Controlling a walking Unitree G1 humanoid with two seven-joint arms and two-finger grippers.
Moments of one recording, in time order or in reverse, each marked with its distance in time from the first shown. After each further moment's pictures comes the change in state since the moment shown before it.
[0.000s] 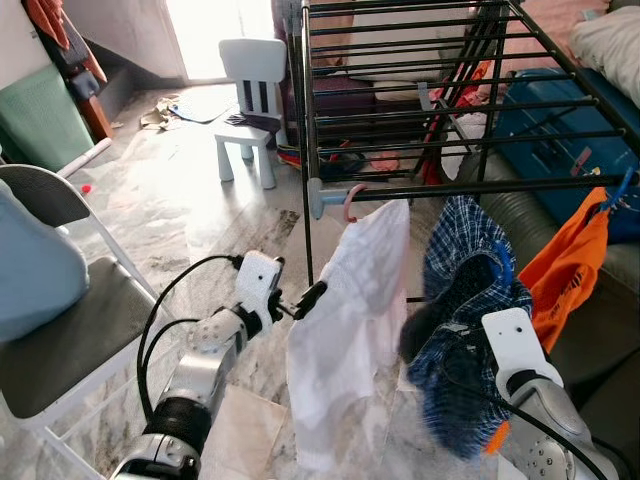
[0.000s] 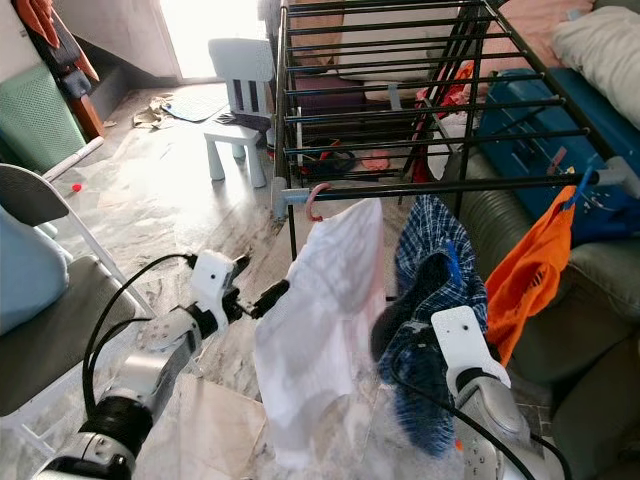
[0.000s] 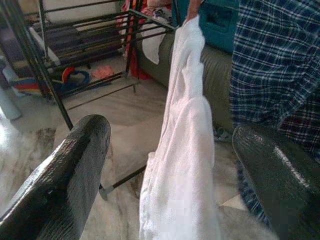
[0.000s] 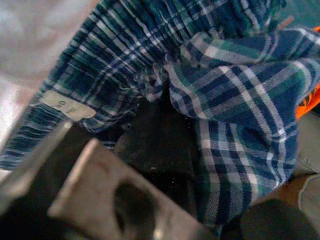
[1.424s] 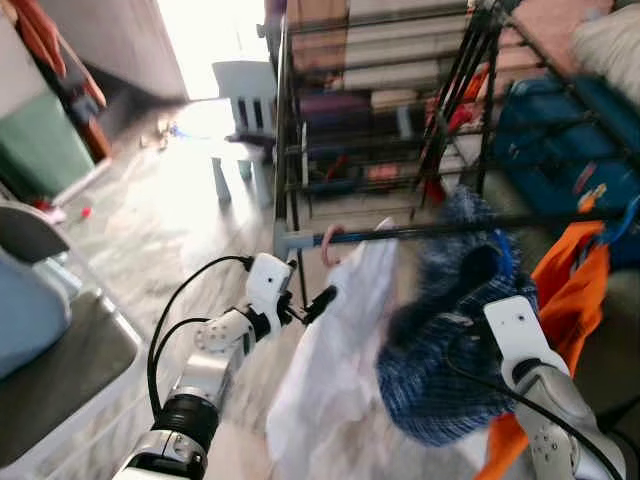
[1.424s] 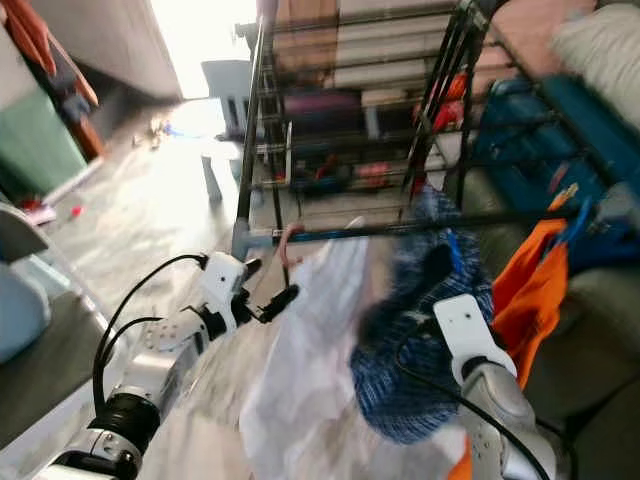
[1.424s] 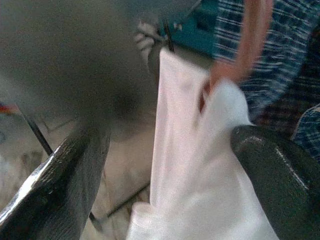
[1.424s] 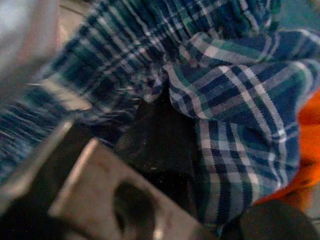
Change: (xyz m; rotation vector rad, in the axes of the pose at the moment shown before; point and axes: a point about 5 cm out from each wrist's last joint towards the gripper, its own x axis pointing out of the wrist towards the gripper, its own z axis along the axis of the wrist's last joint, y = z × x) left arm 0.004 -0.007 -0.003 -0.004 0.007 -0.055; right arm 0.008 0.001 0.007 -0.047 0.011 -0.021
